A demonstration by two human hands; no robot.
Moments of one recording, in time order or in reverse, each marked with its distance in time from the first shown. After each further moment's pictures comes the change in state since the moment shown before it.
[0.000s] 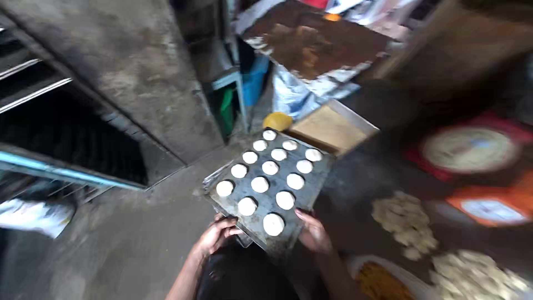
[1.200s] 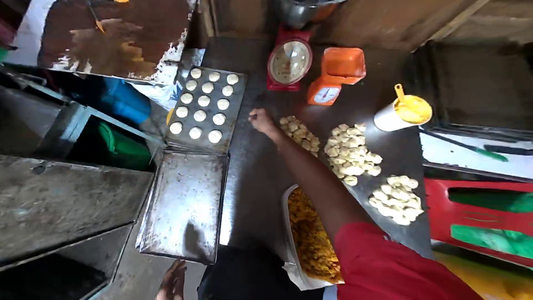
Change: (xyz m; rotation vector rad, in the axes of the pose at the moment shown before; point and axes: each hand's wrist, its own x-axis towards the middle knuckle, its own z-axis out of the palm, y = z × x) left_hand -0.001 -0.031 -0.012 1.173 0.004 0.172; right_hand 0.178 -0.242 -0.173 -1.377 0.602 -0.251
